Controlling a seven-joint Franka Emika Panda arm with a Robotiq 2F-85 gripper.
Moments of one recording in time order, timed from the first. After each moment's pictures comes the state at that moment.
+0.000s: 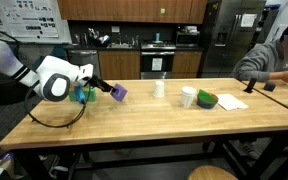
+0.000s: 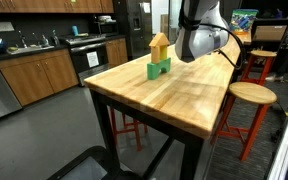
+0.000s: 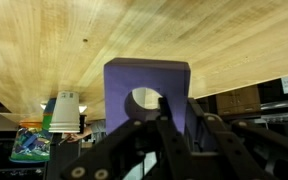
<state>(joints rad) 1.05 0.63 -1.25 -2.51 0.47 3.46 0.45</state>
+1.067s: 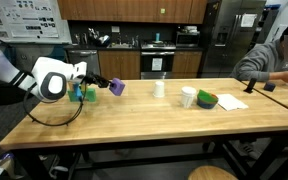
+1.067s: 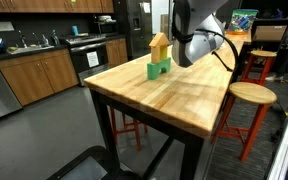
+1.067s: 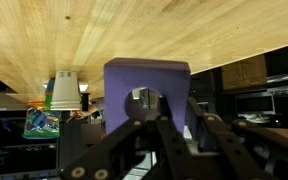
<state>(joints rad) 1.15 0.82 -1.31 -2.49 0.50 3.46 0.64</state>
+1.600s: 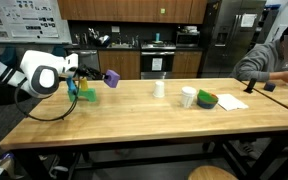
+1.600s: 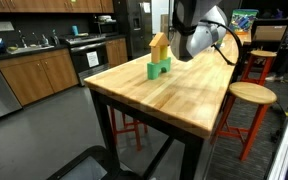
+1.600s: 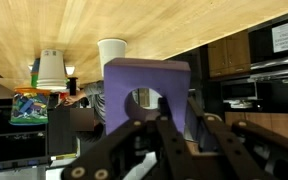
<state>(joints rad) 1.31 0.82 -1.45 -2.53 0.47 3.46 0.64</state>
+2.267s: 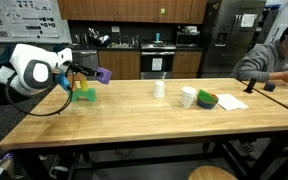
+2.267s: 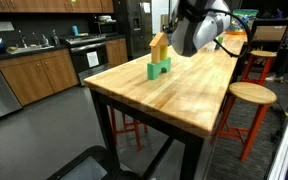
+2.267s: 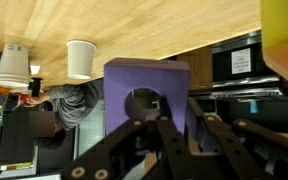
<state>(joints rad) 1.44 0.70 -1.54 -2.57 0.31 3.45 0.57</state>
